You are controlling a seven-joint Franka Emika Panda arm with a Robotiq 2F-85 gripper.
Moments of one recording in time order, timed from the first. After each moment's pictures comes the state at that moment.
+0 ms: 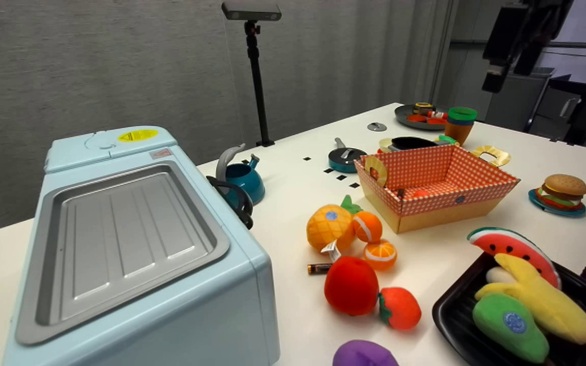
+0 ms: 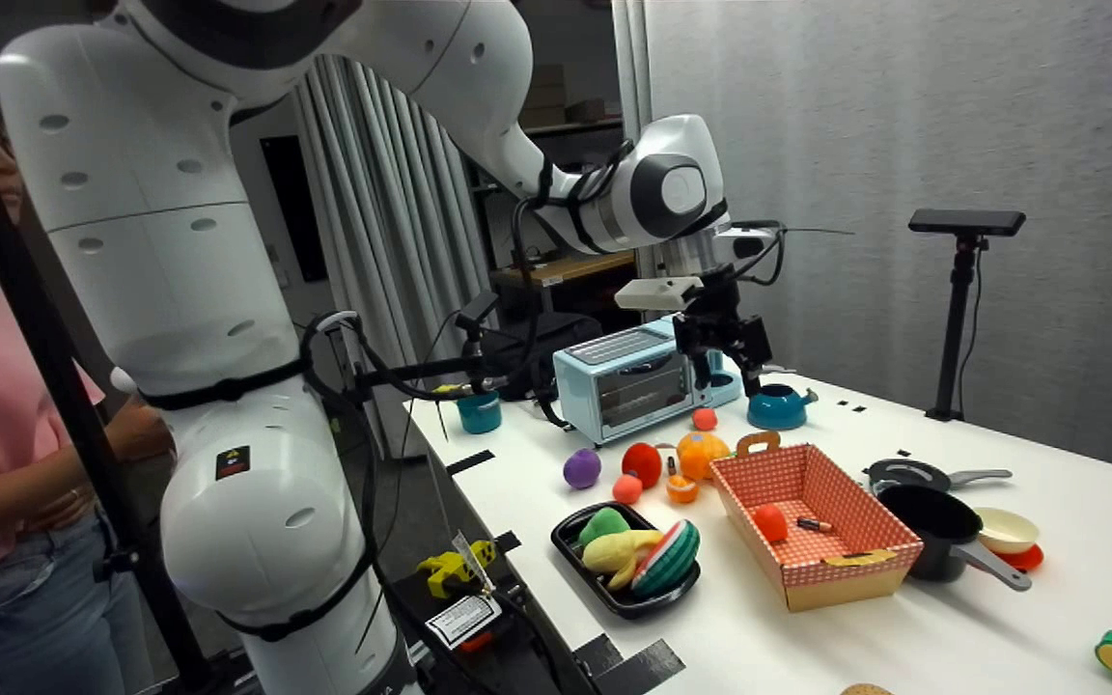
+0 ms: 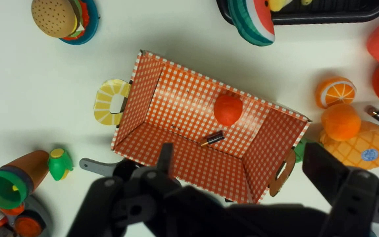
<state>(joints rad) -0.01 -0.02 0.12 -2.26 -0.19 2.32 0.29</state>
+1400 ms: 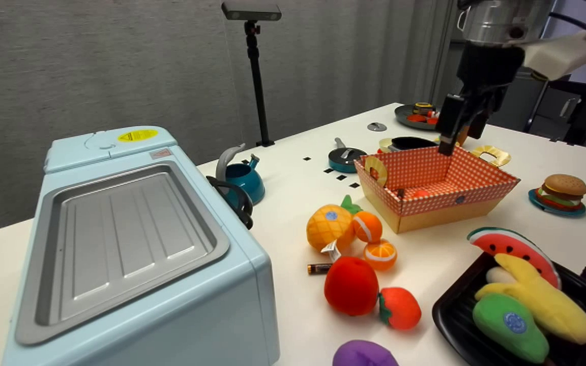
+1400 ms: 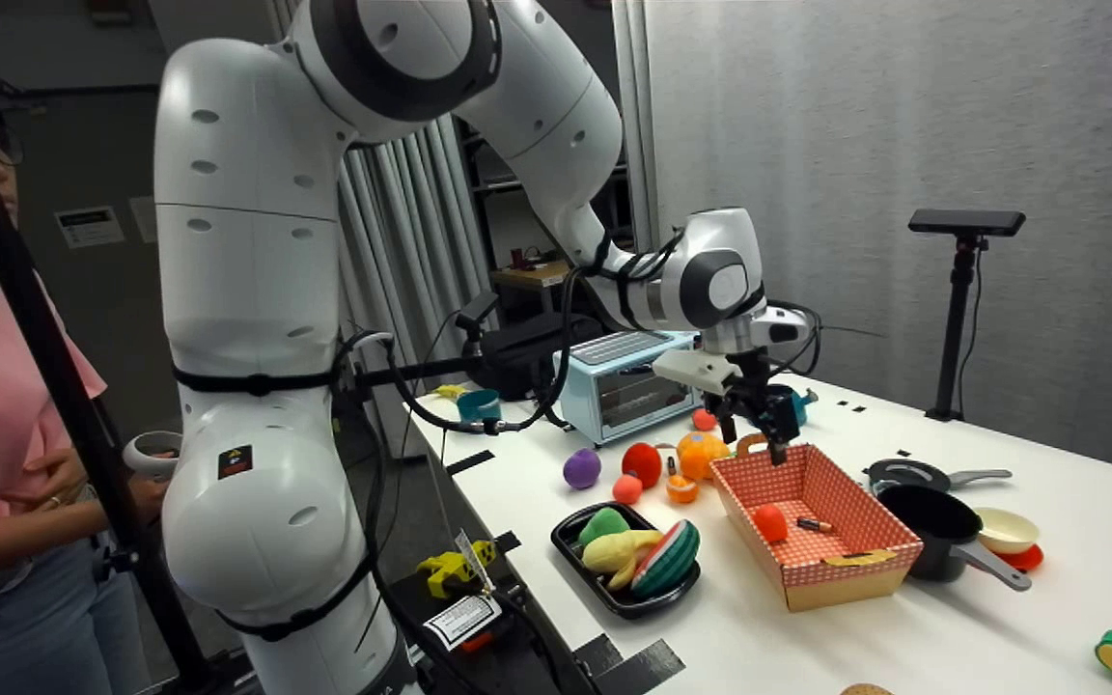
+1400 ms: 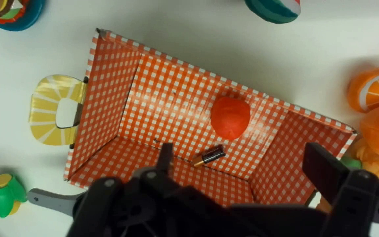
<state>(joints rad) 0.00 0.27 0.06 -2.20 -0.19 2.54 0.28</state>
